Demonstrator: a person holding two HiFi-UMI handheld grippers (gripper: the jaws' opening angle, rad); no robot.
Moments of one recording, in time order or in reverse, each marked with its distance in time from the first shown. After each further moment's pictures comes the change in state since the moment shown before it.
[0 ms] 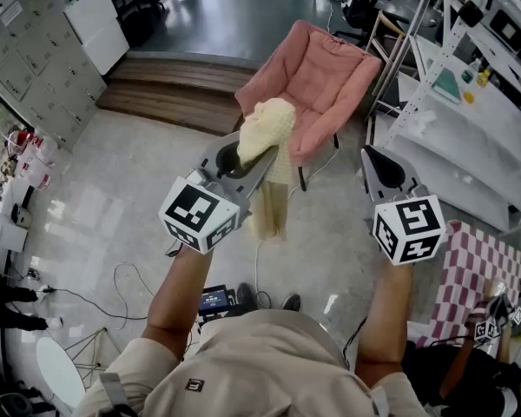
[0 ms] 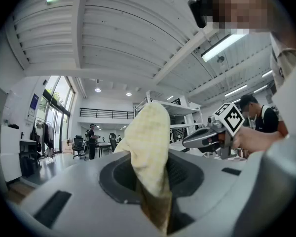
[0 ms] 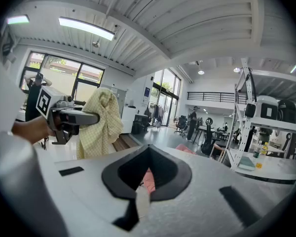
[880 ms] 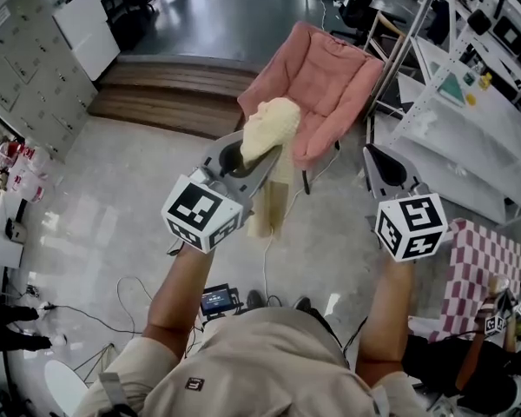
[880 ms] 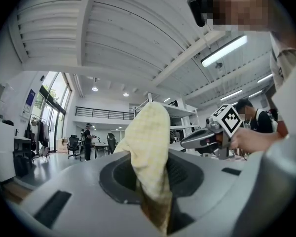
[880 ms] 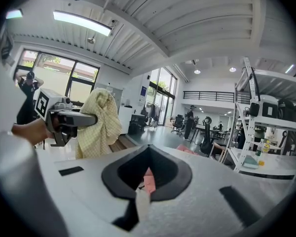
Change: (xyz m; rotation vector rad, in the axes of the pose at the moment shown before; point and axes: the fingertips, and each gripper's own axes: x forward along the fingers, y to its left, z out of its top) left arm -0.027 0.089 -0.015 -0.017 -0.021 -0.059; right arm 0.075 0.047 0.023 0.019 0.004 -0.053
